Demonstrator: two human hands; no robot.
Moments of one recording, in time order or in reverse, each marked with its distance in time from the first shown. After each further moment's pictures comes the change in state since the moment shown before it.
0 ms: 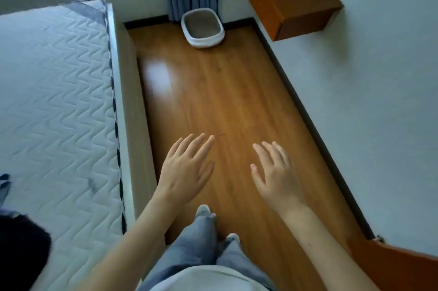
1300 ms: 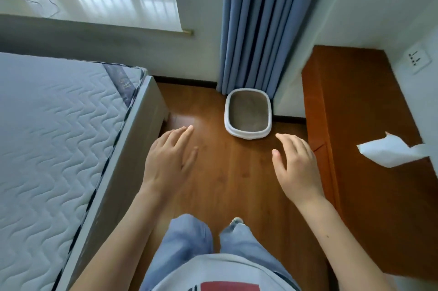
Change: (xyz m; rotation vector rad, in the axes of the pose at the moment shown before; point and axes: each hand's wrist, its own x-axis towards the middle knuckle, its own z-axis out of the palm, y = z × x) left_hand 0.723 -0.314 -0.070 0.005 0.291 -0.526; right_hand 0.905 0.035 -0.086 0.110 0.123 -0.320
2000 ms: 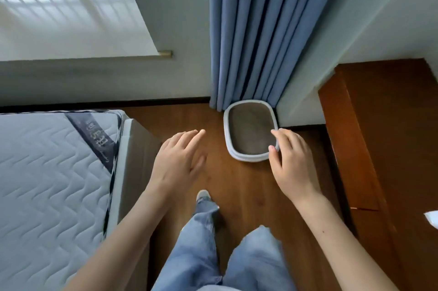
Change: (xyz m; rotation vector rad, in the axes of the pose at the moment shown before) left_hand 0.342 -0.121 0.078 -0.013 -0.228 0.233; right_hand 0.313 -0.021 0.124 -0.020 -0.030 0.100
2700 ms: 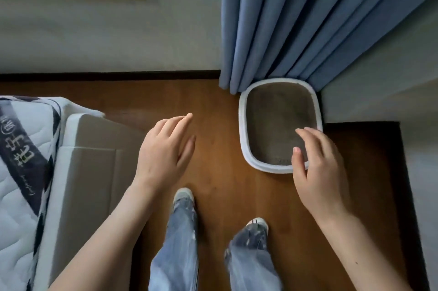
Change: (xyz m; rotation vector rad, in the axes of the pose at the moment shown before) left_hand 0.186 -0.177 0.278 -0.026 0.058 -0.098; right_hand 0.166 0.128 0.295 0.051 -0.041 0.086
